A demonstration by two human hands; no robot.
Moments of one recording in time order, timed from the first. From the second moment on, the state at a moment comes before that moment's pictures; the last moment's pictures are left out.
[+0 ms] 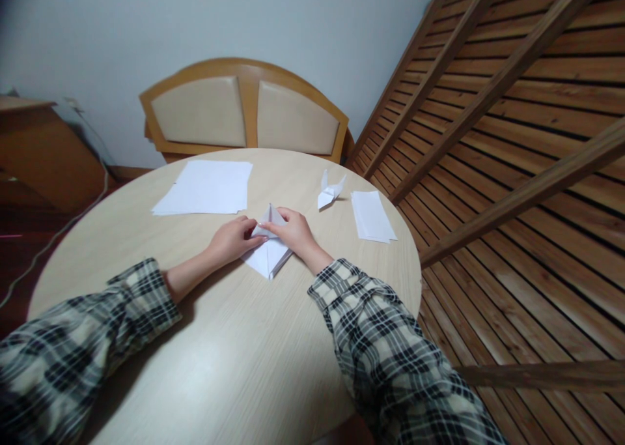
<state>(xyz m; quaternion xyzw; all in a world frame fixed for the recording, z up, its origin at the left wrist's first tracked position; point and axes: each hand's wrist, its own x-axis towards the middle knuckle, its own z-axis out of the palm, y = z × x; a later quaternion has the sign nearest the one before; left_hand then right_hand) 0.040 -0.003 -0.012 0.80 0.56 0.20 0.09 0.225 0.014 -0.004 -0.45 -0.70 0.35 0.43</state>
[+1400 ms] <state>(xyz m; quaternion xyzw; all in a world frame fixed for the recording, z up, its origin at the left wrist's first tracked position) 0.016 -0.002 0.000 0.86 0.46 0.21 0.09 0.226 0.007 -0.016 -0.49 -0.70 0.31 0.40</state>
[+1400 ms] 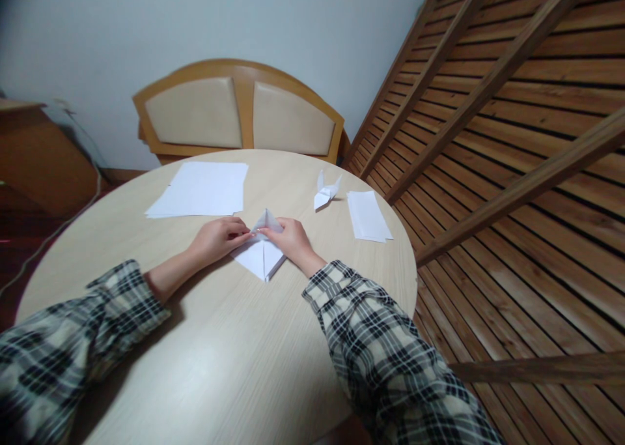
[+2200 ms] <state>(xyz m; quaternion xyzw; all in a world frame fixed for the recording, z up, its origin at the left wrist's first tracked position) 0.005 0.004 -0.001 0.86 0.43 0.21 0.14 0.228 0.008 -0.021 -0.49 -0.69 0.33 0.41</state>
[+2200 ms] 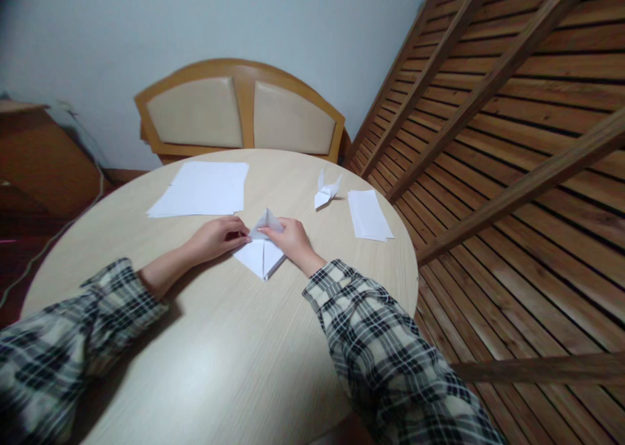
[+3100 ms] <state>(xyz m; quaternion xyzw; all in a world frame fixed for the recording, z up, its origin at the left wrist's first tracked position) -0.004 0.008 -0.008 0.90 0.37 0.20 0.02 0.227 0.005 -0.017 -0.50 -0.70 0.33 0.40</state>
